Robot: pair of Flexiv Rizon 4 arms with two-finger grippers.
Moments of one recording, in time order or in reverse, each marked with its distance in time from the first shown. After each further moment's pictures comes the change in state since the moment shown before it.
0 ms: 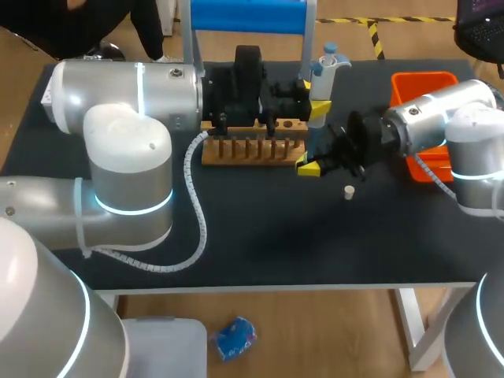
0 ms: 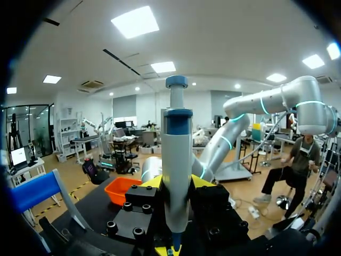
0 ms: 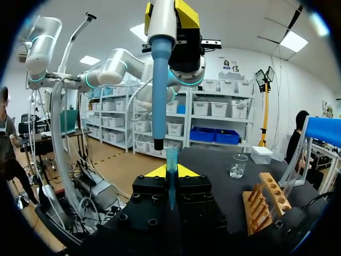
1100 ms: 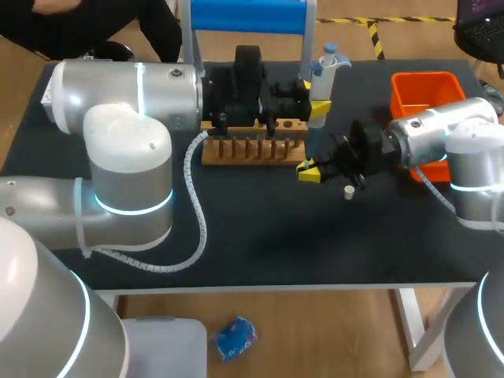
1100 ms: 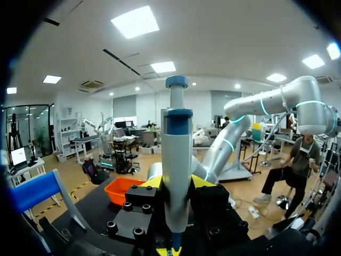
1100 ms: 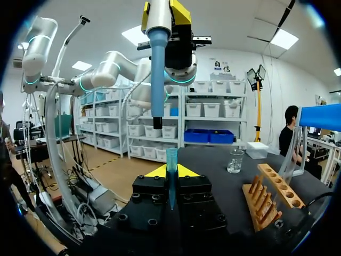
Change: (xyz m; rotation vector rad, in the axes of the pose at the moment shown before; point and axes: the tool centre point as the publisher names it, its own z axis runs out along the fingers) left arm 0.000 0.000 0.000 0.000 0.000 0.000; right arm 0.000 -0.015 -0.001 -0.036 -0.050 0.043
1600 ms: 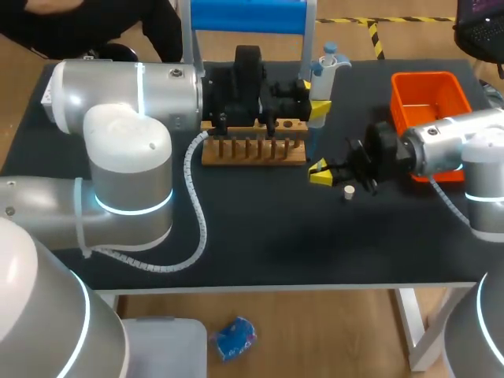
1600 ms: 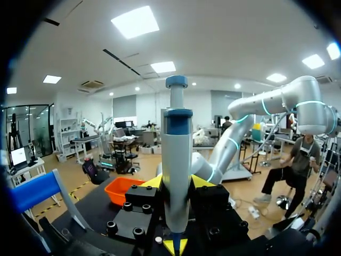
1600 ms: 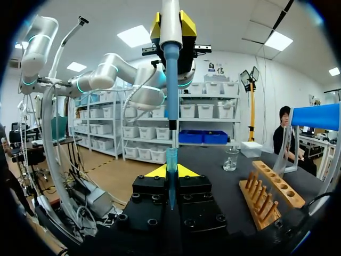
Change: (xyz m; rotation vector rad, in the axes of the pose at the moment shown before) left arm 0.000 0.000 0.000 0.000 0.000 0.000; right arm 0.015 0.003 -0.016 -0.016 -0.062 0.013
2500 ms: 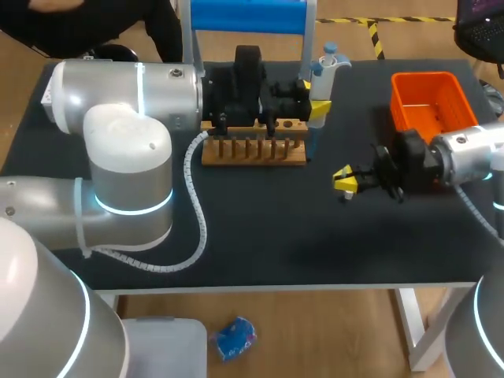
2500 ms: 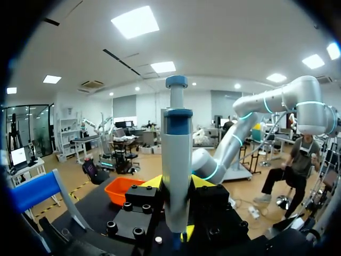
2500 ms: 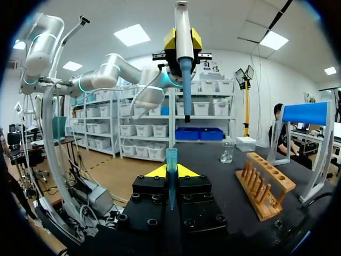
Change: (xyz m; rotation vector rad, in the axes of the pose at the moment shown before) left arm 0.000 0.000 0.000 0.000 0.000 0.000; right arm 0.018 -0.007 -0.038 0.019 -0.050 0.013
